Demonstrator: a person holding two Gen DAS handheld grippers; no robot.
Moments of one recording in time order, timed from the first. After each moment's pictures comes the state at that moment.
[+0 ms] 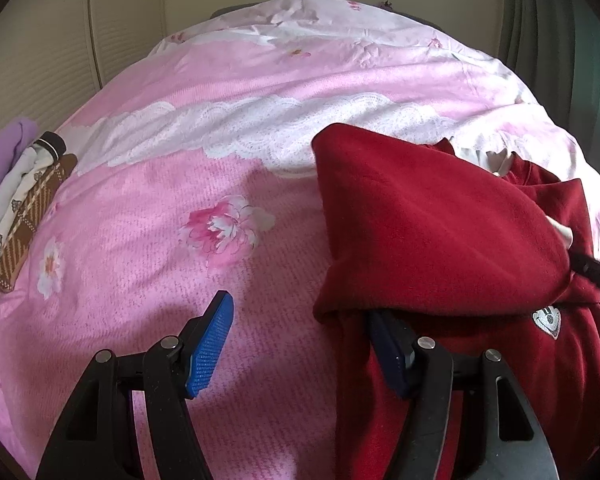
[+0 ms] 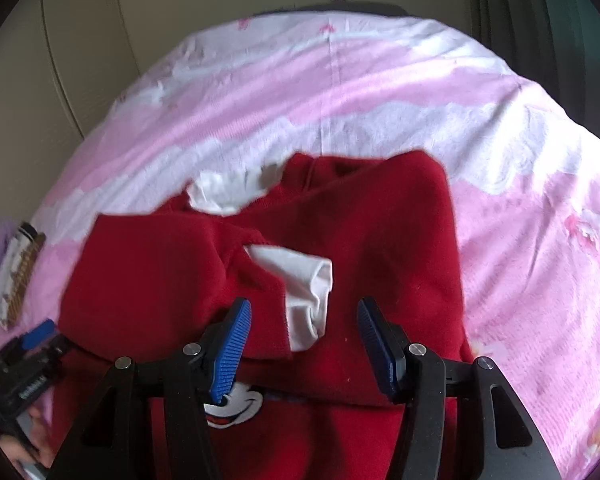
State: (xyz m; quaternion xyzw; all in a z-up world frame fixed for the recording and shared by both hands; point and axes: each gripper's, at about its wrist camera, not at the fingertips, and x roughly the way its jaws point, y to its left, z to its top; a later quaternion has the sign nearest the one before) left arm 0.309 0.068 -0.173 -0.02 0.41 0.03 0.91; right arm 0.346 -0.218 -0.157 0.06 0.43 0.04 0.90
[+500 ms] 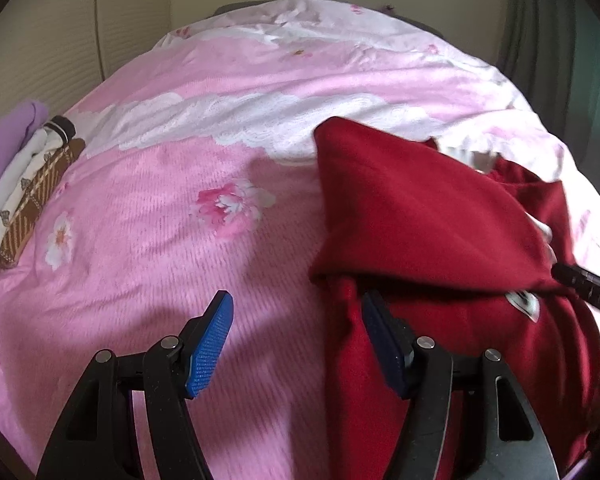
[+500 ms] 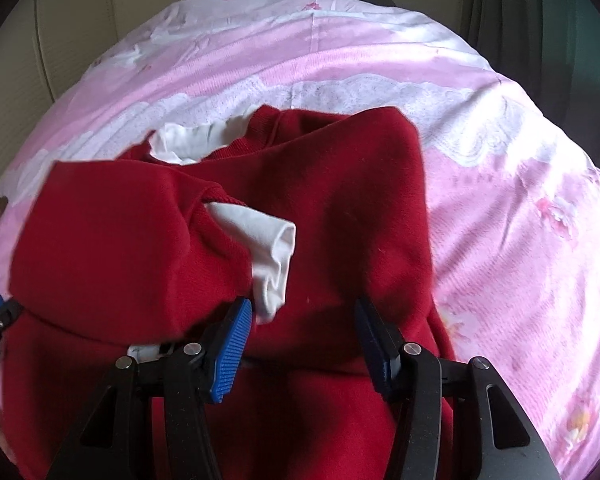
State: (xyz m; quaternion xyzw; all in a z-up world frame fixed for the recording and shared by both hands) left arm 0.272 0.065 -0.160 -0.03 0.41 0.02 0.91; right arm 0.321 -0.227 -0.161 0.02 0.43 0.00 0.90
